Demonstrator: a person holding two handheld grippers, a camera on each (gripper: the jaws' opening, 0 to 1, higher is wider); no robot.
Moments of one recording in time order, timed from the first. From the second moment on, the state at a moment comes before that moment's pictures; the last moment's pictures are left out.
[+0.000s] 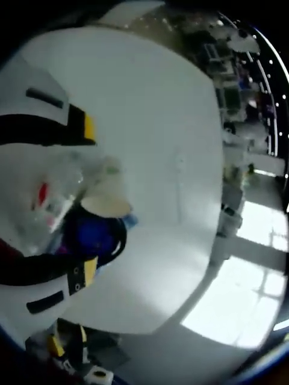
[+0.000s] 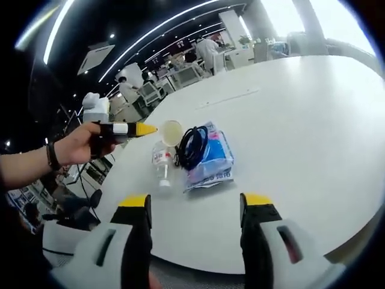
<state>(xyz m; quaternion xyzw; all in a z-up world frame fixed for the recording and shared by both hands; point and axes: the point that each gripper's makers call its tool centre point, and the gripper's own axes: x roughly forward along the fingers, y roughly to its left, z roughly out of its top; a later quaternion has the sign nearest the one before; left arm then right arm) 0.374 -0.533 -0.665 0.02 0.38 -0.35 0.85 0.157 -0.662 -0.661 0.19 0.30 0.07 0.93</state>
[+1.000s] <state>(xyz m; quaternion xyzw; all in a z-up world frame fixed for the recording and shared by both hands) 0.398 -0.538 -0.691 0.05 0.38 -0.30 0.87 0.156 -0.656 -0.669 0.19 0.32 0.08 0.92</state>
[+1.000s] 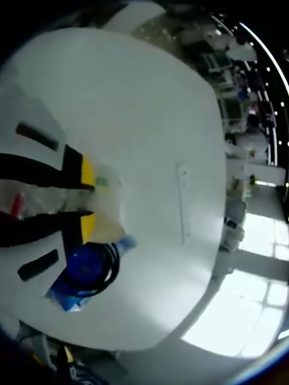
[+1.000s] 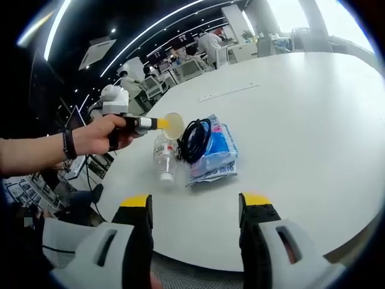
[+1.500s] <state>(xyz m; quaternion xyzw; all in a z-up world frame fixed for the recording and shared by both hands) 0.406 -0.515 -0.677 0.02 0.37 -0.28 0.89 0.157 -0.653 -0.668 0.19 0.32 0.09 0.92</state>
